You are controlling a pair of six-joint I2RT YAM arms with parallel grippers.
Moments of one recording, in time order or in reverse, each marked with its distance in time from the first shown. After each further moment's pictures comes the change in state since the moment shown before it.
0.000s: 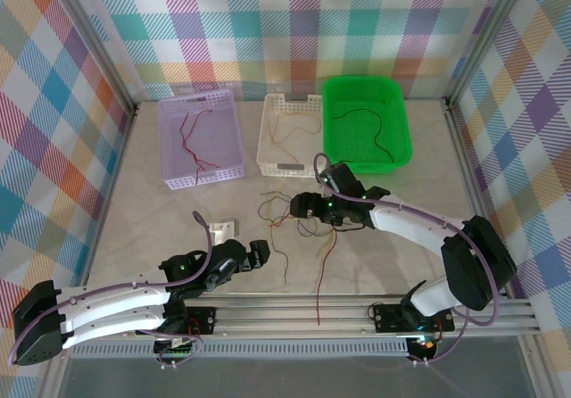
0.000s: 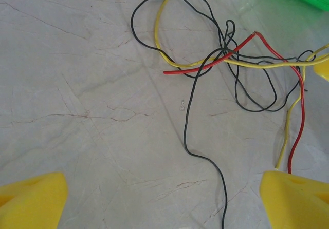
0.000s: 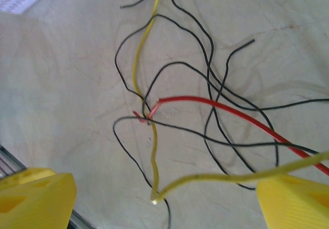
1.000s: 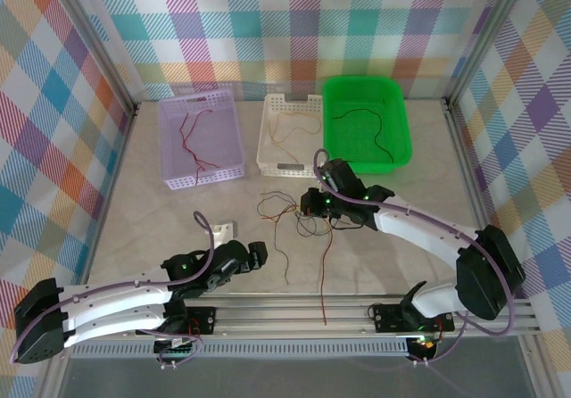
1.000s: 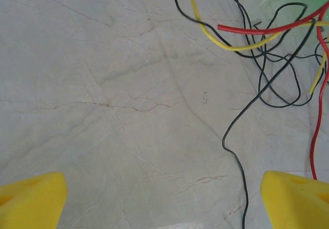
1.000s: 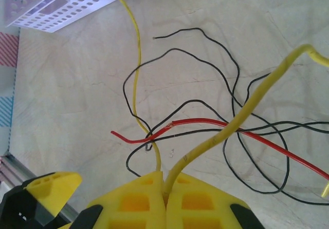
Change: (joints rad) left arm 0.000 0.049 0.023 -0.056 -0.011 -0.027; right arm 0.057 -0.089 0.056 -0.055 0.098 -0.022
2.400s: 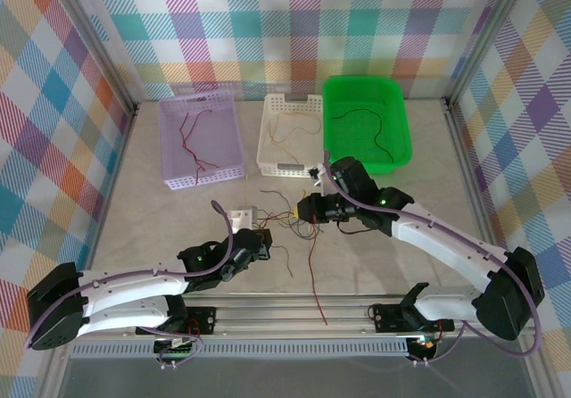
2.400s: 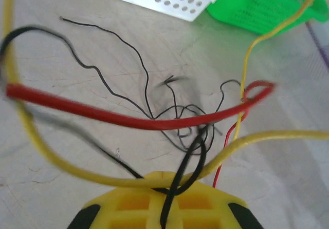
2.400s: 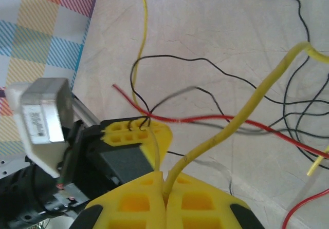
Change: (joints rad) left arm -0.005 0.134 0.074 0.299 -0.019 0.142; right arm 0.021 -0.142 0.034 -0.103 -0.207 -0.094
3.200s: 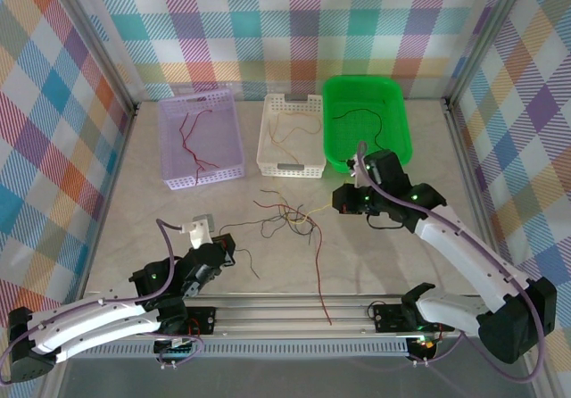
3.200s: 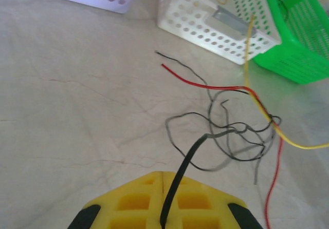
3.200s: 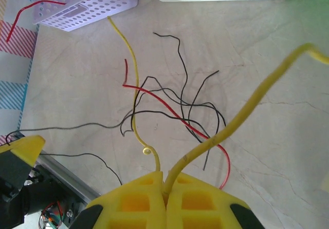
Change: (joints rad) left arm 0.008 -0.477 -0.092 -0.444 -0.177 -0.111; right arm -0.238 -0.127 0.022 -0.239 0.078 -0.126
